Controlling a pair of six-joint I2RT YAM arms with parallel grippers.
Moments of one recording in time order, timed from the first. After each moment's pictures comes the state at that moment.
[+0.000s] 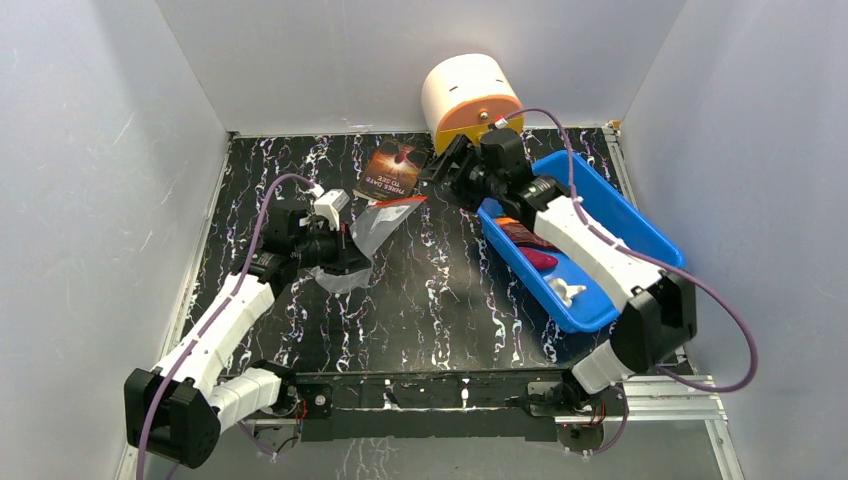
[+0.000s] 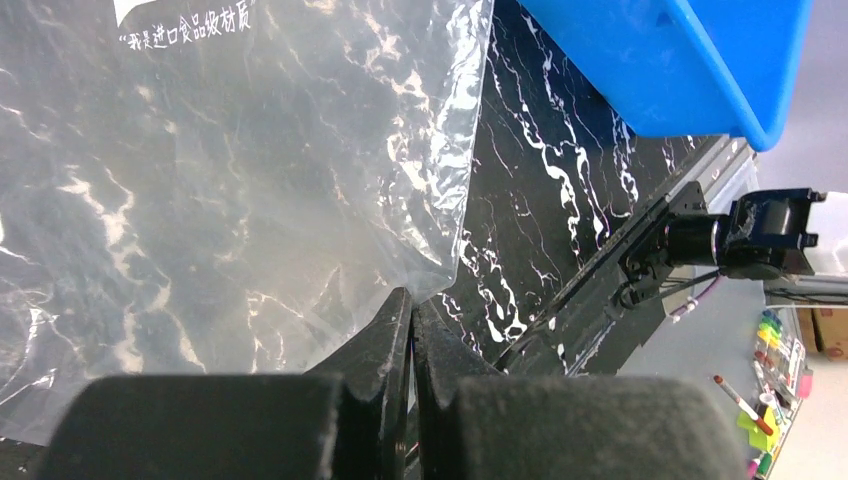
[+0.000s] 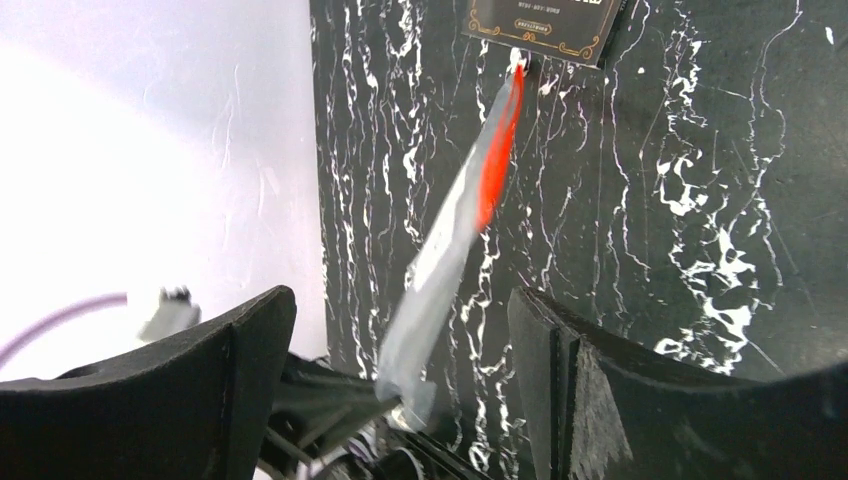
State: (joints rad) left arm -0.31 1.06 0.82 -0.47 0.55 -0.28; right arm 0.53 1.47 1.32 -0.32 -0.17 0.98
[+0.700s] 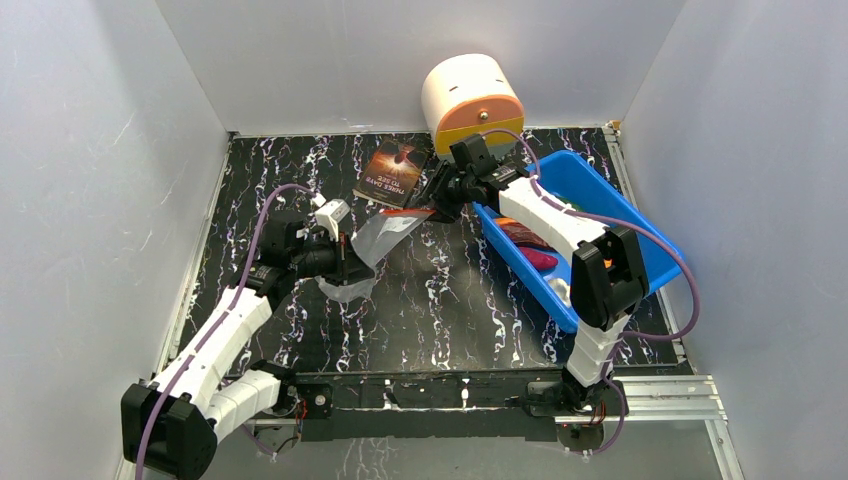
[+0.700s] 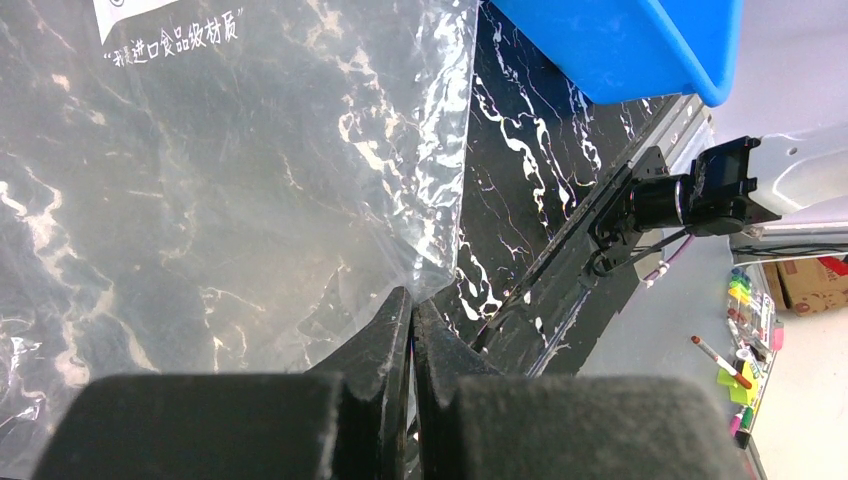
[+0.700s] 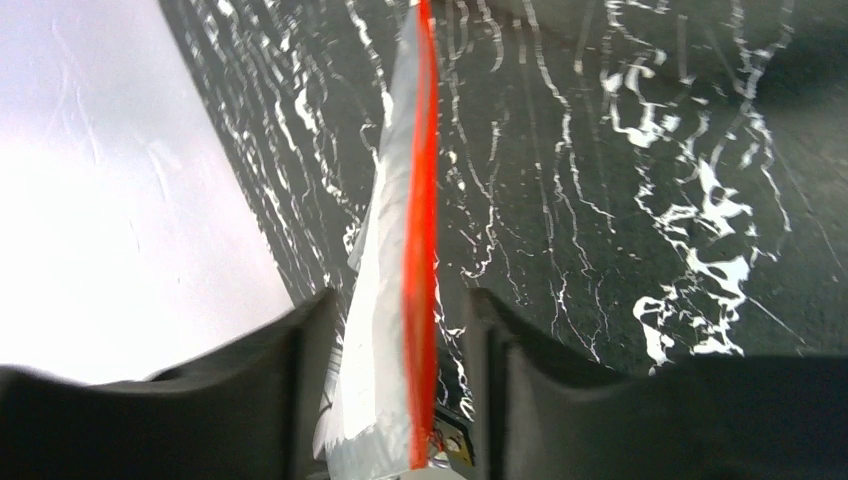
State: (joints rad) left arm -0.31 0.98 0.72 -0.42 0.66 -0.28; right arm 0.53 1.81 1.52 -0.53 -0.26 1.06
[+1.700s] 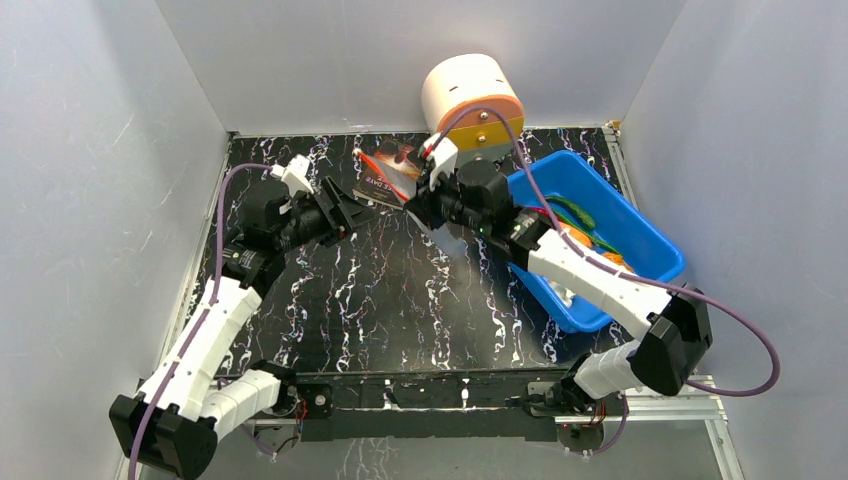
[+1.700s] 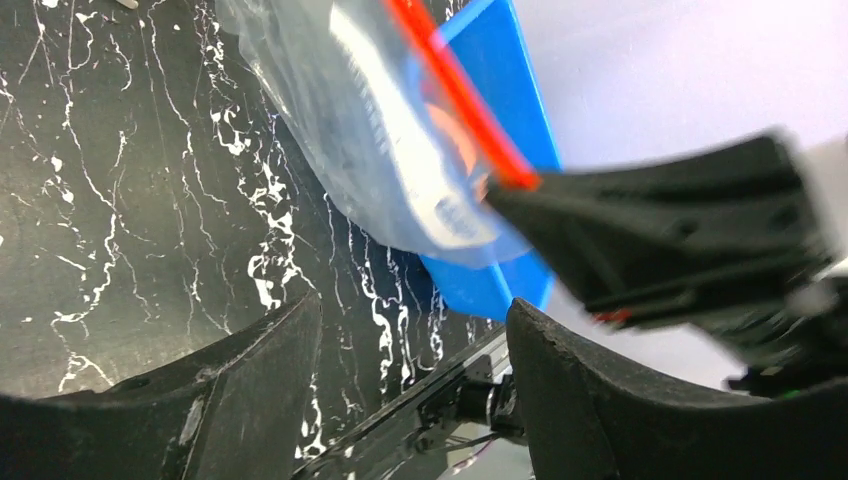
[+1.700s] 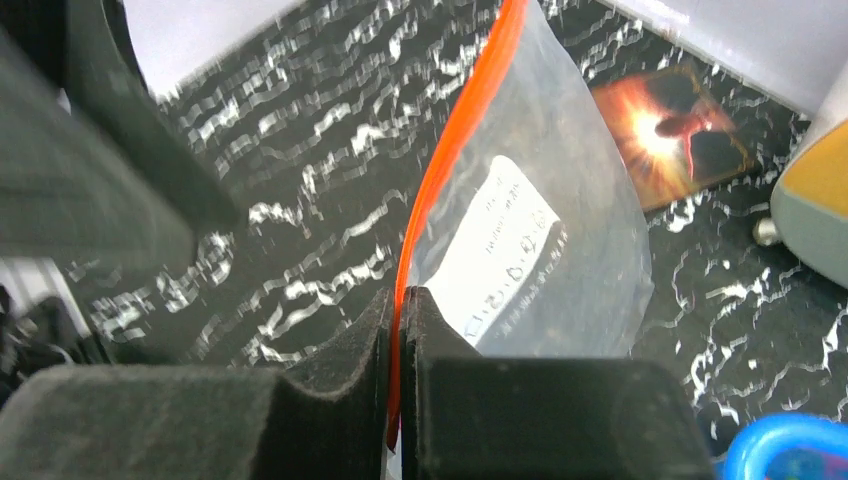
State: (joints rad) left arm -0.31 0.97 0.94 -0.38 0.42 -0.83; right arm 0.75 1.42 1.30 -0.13 -0.12 0.12
